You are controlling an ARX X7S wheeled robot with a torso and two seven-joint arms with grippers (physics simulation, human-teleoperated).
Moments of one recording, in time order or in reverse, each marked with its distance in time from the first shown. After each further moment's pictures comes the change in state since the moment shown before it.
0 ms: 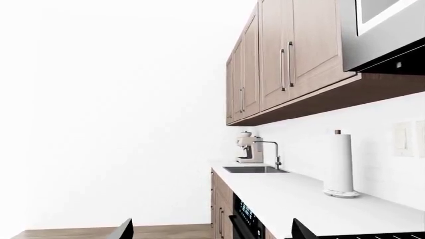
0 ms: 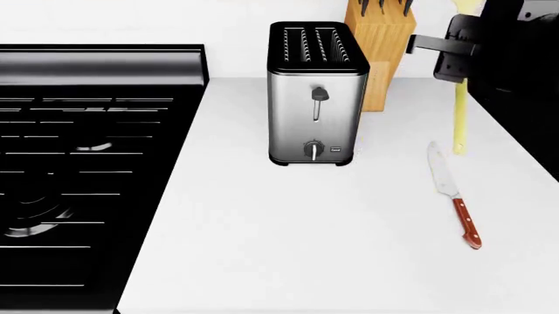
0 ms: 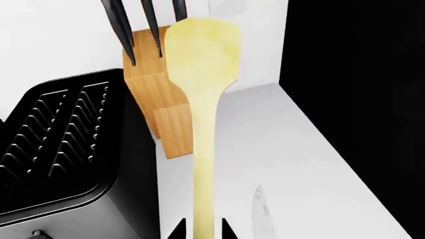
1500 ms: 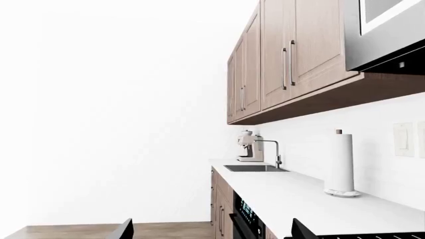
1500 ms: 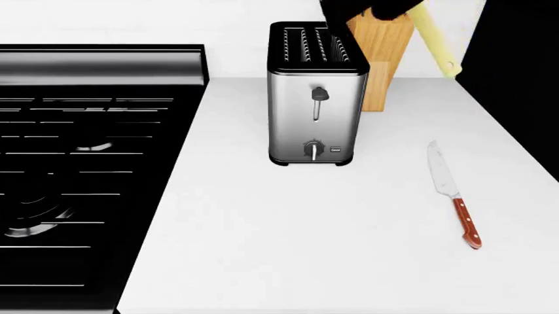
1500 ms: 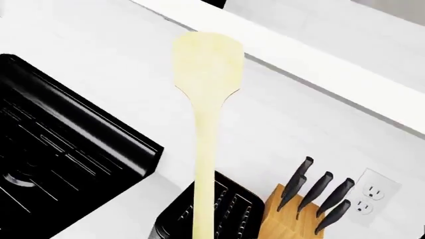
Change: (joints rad) left arm 0.000 -0.002 -0.025 0.000 -0.030 -0.012 -0.002; right arm 0.058 -0.112 0.563 -0.163 -0.396 0.525 -0.344
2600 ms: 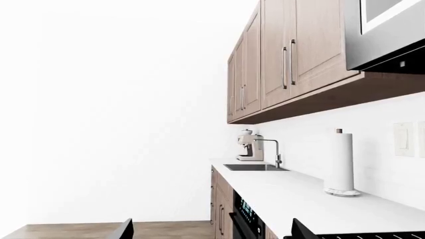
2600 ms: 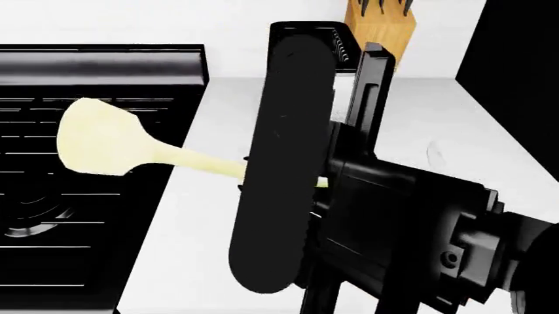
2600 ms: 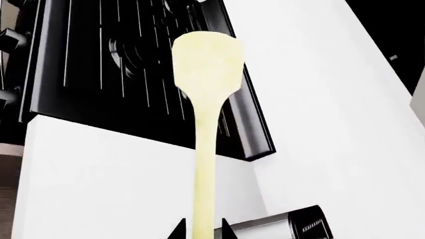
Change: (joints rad) left arm 0.000 0.000 -0.001 0.000 -0.005 -0.002 -0.002; right arm -0.092 -0.040 0.037 -0.576 -0.194 0.136 -0.284
